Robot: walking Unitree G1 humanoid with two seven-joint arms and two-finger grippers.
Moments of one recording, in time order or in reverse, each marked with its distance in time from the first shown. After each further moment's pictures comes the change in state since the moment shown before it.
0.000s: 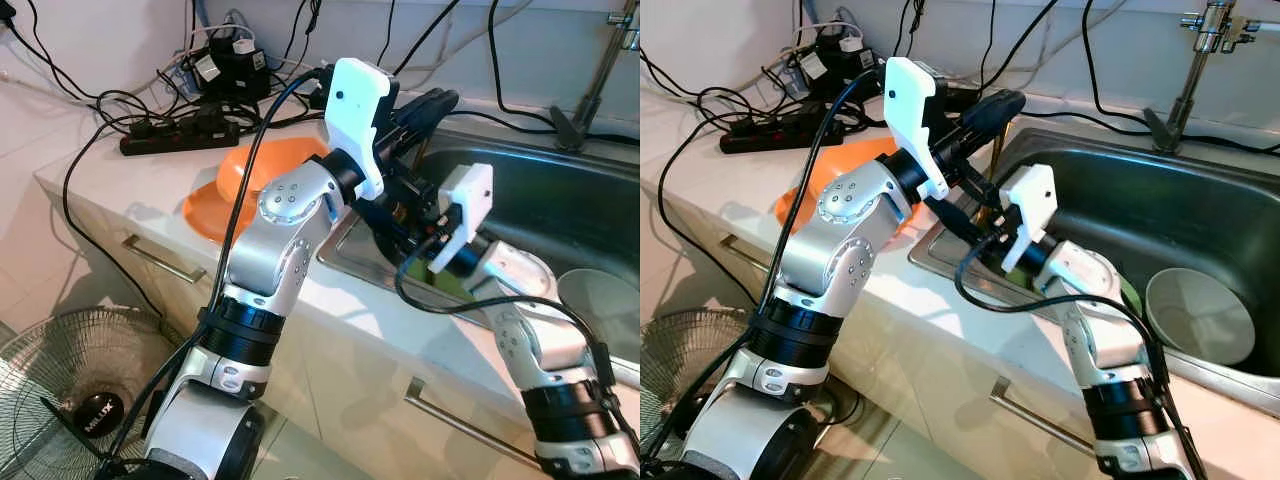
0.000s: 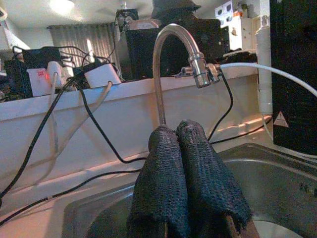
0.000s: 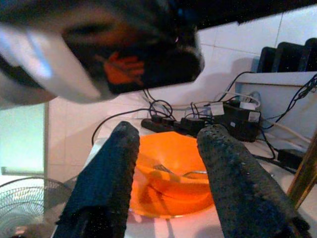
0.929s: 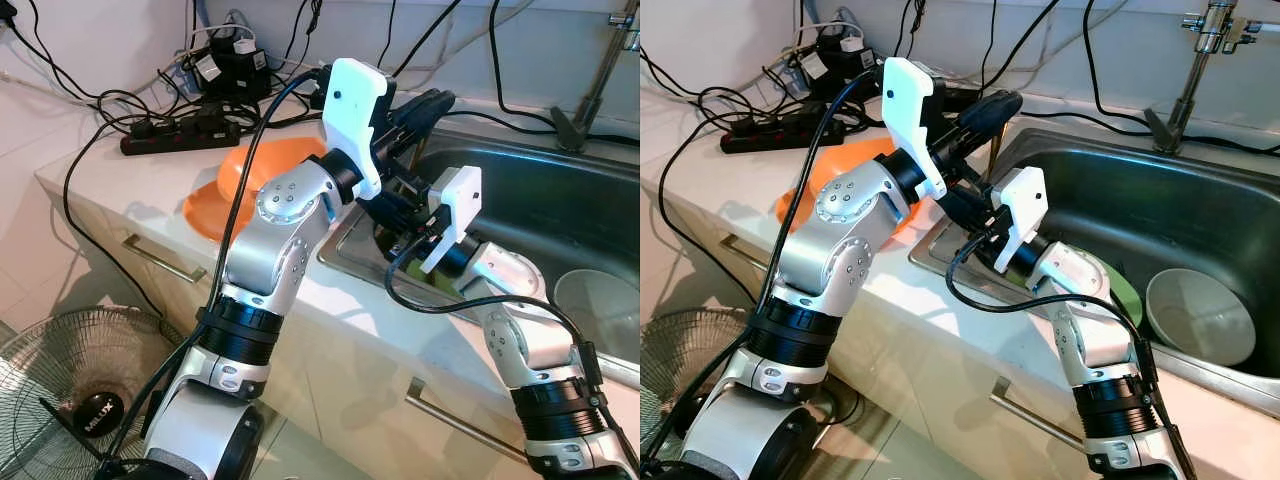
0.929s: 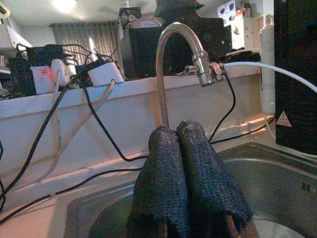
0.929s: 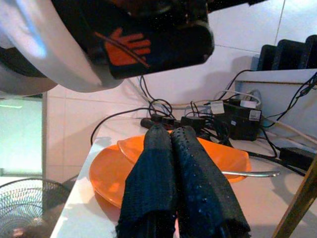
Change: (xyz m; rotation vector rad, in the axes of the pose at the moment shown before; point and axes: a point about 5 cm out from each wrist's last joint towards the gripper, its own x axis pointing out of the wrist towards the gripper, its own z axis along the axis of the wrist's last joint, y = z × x) left arm -0.001 0.002 0.000 -0.005 0.005 0.008; right arm 0.005 0.004 -0.008 0.005 0.011 -0.008
